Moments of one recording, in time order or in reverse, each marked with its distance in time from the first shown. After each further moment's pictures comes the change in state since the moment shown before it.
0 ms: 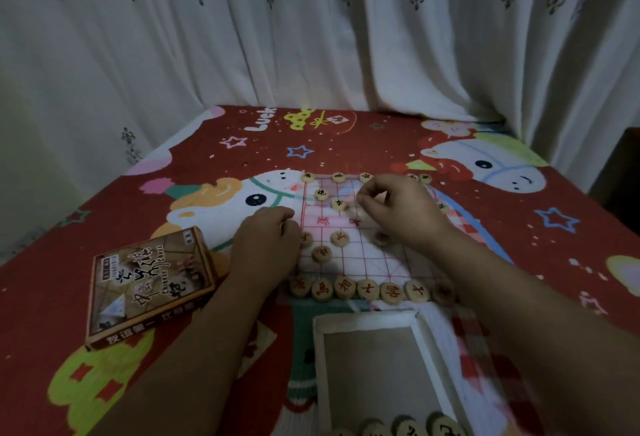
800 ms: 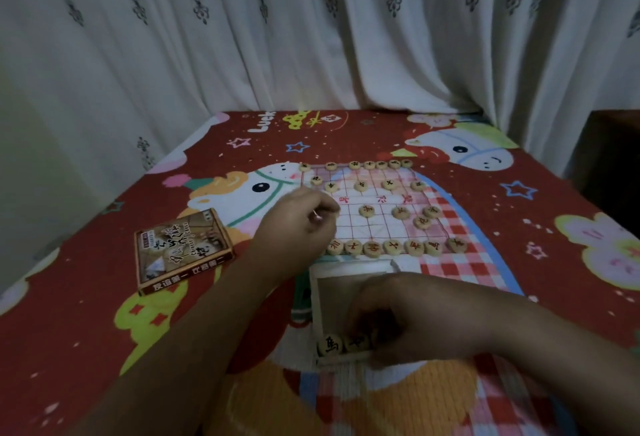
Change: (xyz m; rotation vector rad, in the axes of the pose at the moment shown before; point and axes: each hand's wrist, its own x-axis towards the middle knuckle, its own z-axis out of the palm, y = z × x) left_hand -0.068 0.053 -0.039 -0.111 -0.128 0.426; right_hand -0.166 -0.065 -0.056 -0.126 -0.838 -0.198
